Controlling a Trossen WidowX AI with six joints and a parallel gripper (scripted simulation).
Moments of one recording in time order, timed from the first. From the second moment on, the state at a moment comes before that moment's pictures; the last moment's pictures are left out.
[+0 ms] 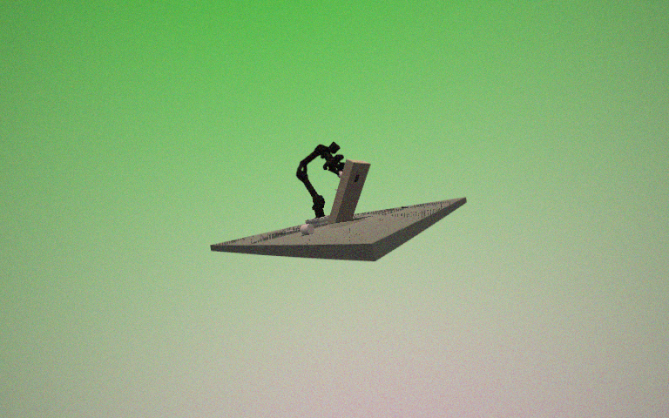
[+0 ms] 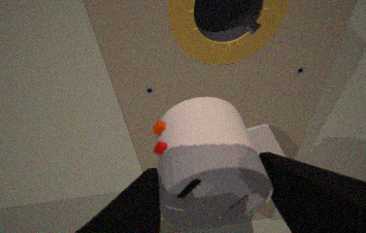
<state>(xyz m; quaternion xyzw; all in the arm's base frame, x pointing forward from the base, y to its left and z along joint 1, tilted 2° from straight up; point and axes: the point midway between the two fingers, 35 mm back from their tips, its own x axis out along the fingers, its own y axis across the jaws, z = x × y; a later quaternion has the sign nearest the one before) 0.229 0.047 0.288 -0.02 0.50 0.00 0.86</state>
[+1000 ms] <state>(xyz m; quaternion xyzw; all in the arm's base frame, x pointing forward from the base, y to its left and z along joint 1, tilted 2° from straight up) 0.211 0.140 0.272 -0.08 0.50 0.13 0.85</state>
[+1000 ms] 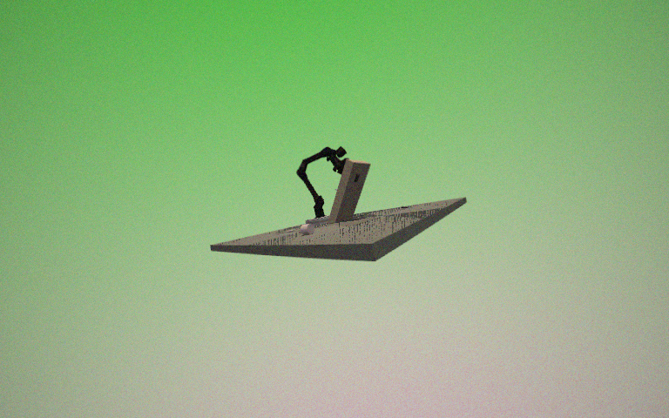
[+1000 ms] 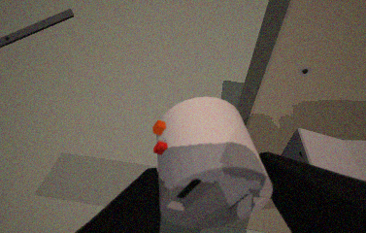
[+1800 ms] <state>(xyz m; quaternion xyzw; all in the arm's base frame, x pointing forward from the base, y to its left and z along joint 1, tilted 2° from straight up) 0.124 0.241 0.245 -0.26 0.43 0.43 0.75</state>
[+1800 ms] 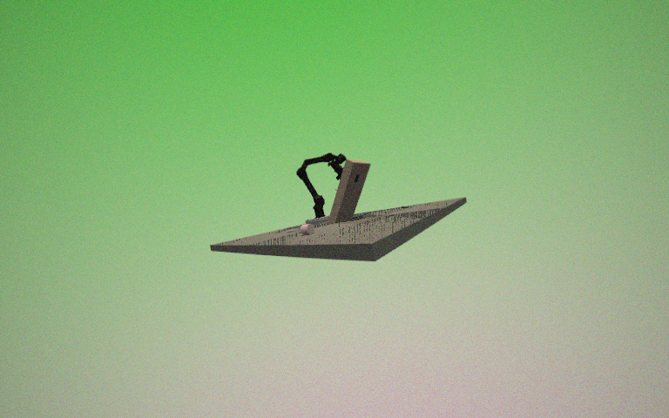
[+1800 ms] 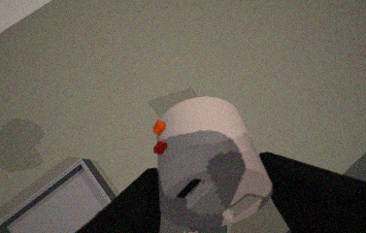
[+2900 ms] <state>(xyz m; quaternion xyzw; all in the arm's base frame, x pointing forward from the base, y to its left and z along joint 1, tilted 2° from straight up) 0.006 0.283 0.152 -0.35 0.36 0.60 0.62</state>
